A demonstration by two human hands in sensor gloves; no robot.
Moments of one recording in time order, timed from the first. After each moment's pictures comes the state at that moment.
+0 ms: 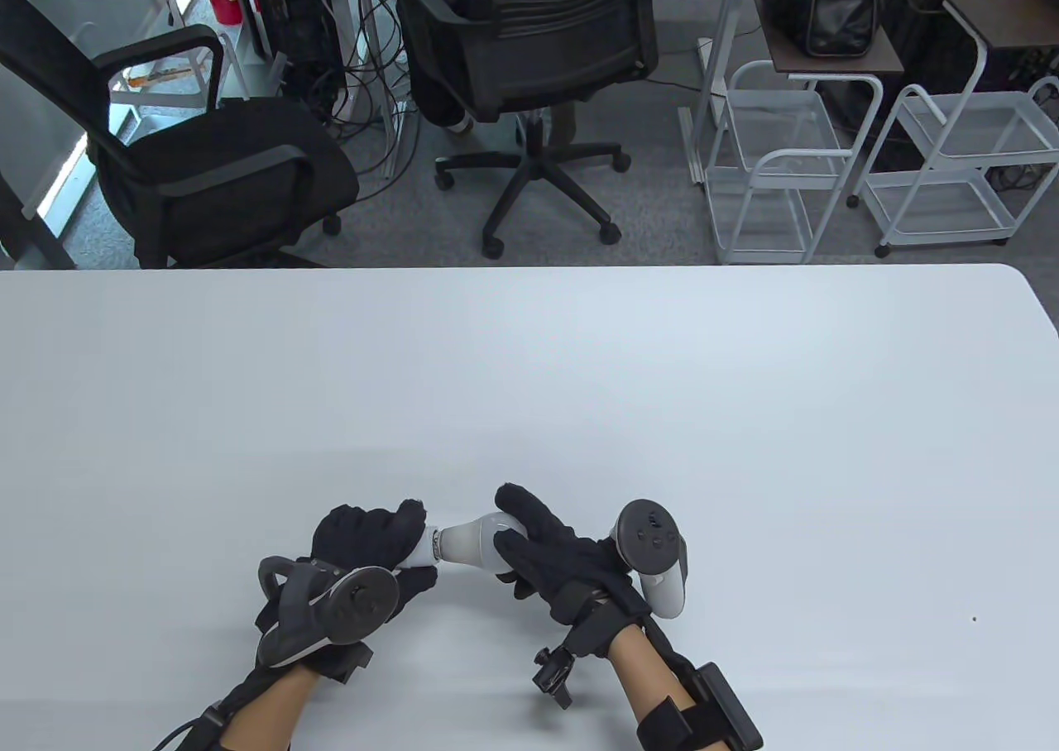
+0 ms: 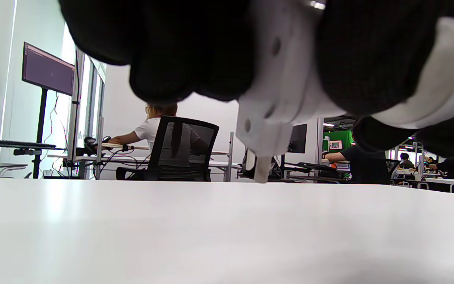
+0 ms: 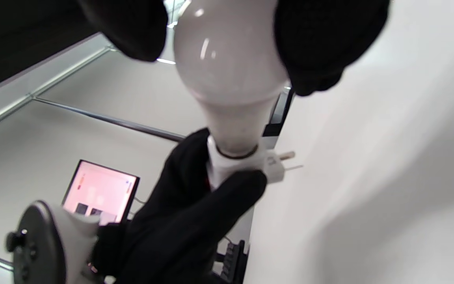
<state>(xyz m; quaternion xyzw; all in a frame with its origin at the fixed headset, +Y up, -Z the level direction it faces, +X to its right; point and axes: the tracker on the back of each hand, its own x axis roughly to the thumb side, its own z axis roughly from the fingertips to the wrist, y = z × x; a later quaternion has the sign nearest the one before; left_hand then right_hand) -0.199 -0.682 -0.251 0.14 -0.19 0.06 0.97 0.055 -0.726 -0.293 0.22 0.11 0.72 0.65</state>
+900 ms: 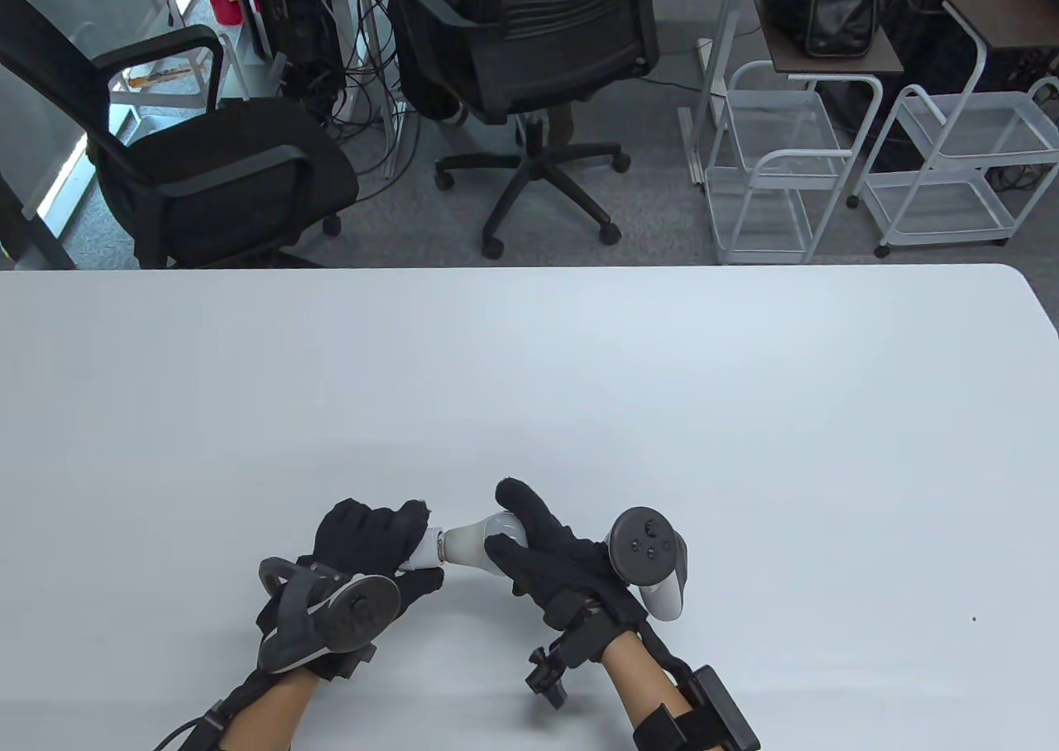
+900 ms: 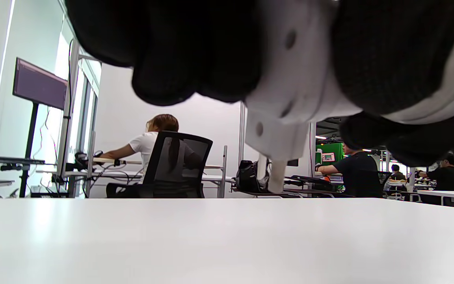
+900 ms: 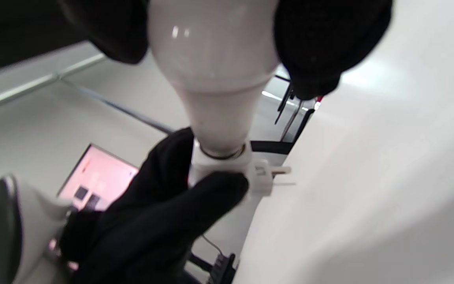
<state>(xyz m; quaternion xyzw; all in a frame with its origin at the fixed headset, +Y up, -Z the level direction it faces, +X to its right) -0.198 -0.676 -0.247 0.16 -0.20 0.08 0.96 0.049 -0.705 -0.285 0.27 0.05 0.77 0.57</state>
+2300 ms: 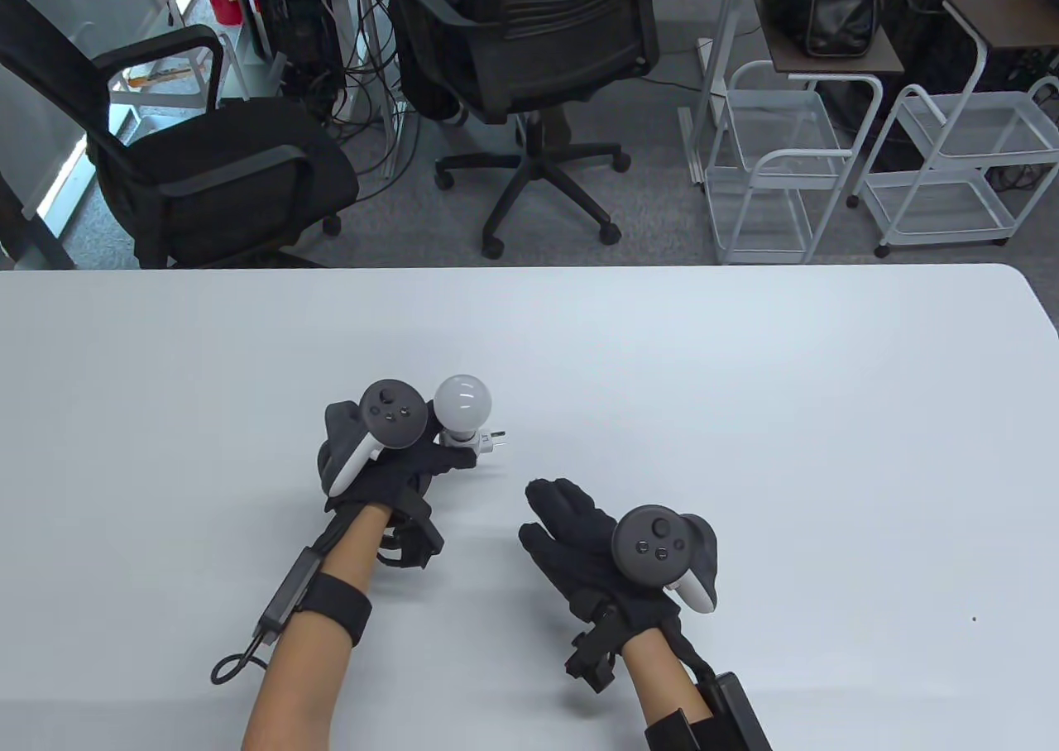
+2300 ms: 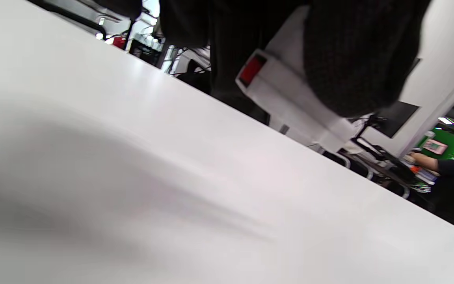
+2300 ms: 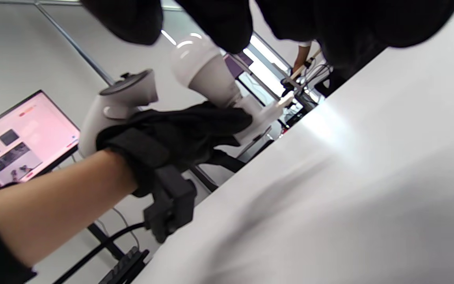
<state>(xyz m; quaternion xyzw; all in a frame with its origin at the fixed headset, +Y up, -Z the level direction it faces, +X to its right) -0.171 -0.694 -0.409 -0.08 0.00 0.23 0.97 0.081 -0.691 -0.287 0.22 0.01 0.86 0.45</state>
